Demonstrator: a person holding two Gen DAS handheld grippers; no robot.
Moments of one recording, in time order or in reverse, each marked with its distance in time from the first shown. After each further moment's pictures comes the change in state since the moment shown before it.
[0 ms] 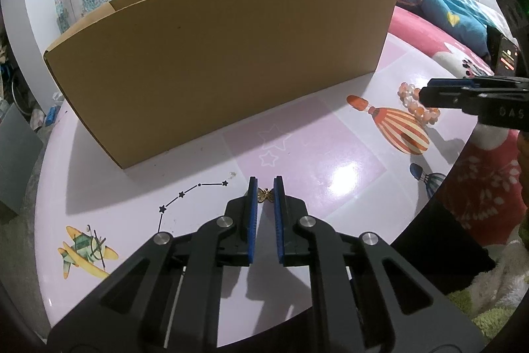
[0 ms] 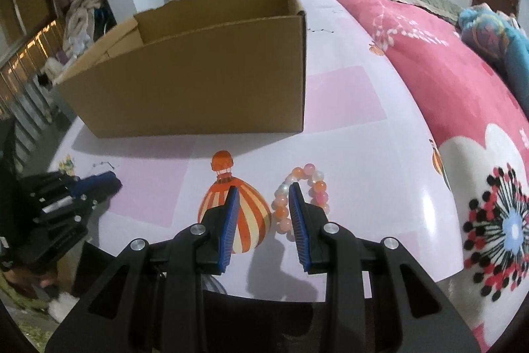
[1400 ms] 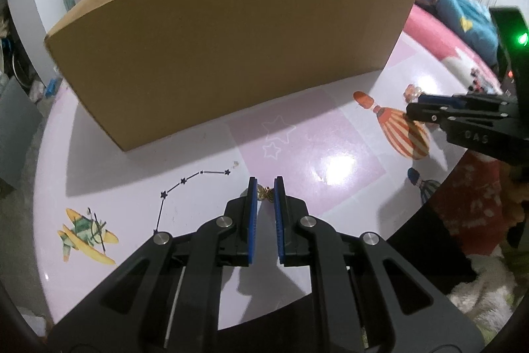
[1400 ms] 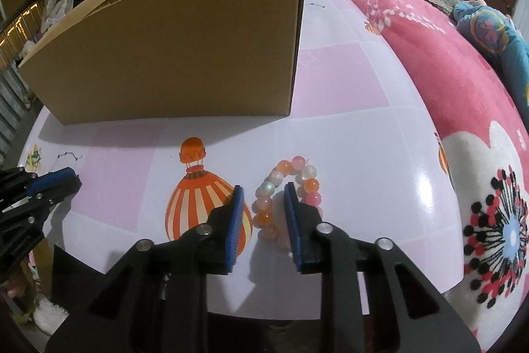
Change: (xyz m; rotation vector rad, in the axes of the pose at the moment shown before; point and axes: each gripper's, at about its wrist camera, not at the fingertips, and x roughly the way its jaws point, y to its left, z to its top) left arm -0.001 0.010 0.007 -0.092 0.093 -0.029; right arm 0.028 0.001 0.003 0.004 0.099 -0.092
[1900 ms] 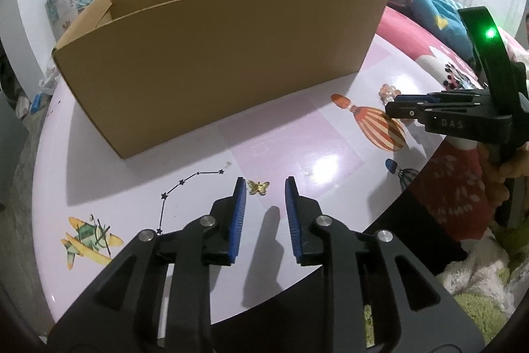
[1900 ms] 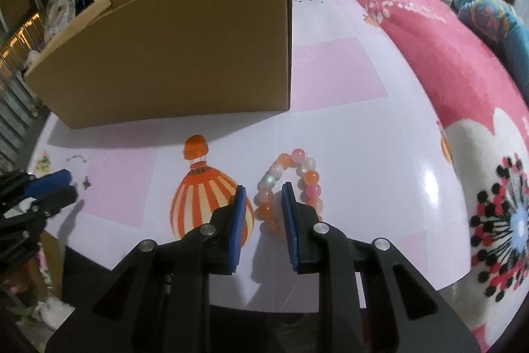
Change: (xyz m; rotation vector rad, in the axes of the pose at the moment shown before) left arm -0.015 0.000 -0.003 0.072 -0.032 -0.067; right arm -0.003 -0.010 -0.004 0.045 0.007 0.070
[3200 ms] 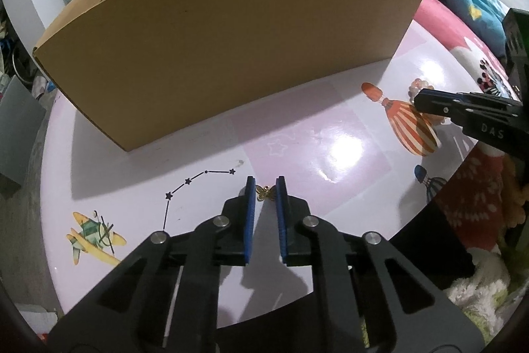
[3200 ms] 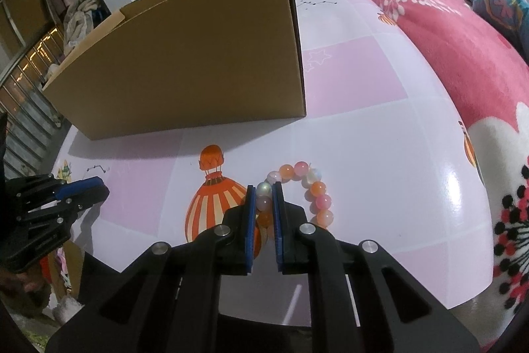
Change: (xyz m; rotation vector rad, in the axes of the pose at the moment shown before) left arm 0.028 -0.011 0.020 -0.046 0.141 0.113; right arm 0.006 -0.002 0.002 0.022 -0.033 0.108
